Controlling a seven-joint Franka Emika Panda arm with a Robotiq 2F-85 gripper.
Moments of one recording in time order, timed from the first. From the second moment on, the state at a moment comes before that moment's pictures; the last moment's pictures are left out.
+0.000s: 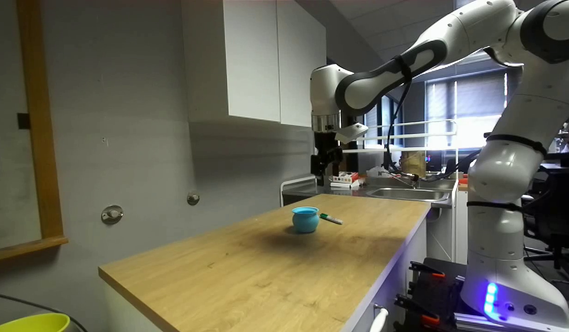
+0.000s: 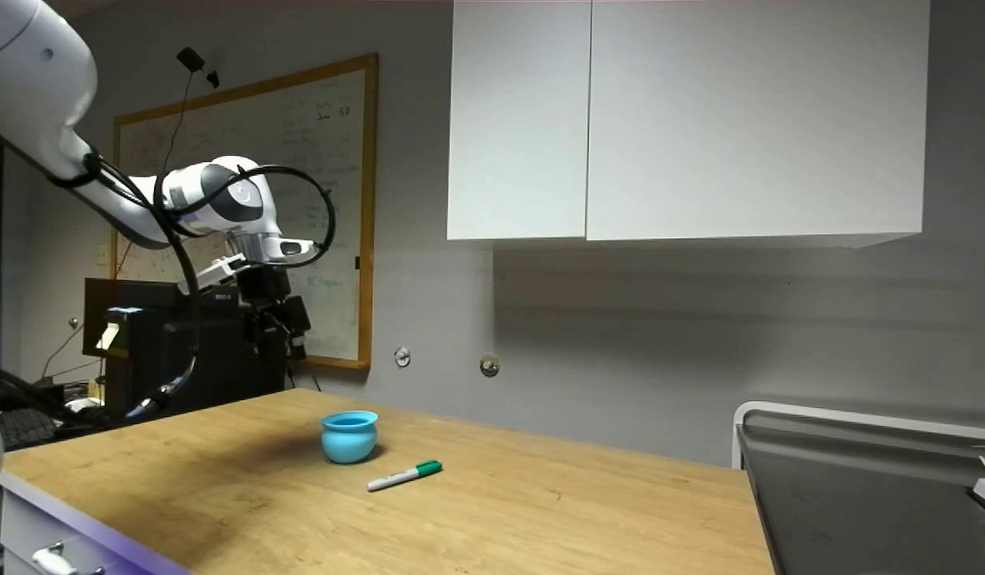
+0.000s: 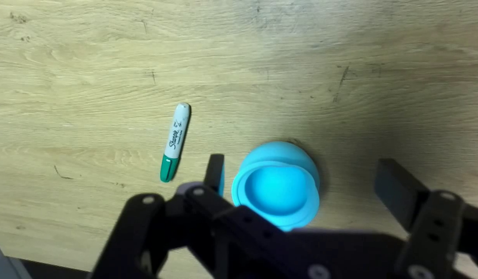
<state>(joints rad) 0.00 -0.44 0.32 -2.39 -0.17 2.01 0.46</state>
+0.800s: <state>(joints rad) 0.09 -0.44 0.31 -2.44 -0.26 2.01 0.43</state>
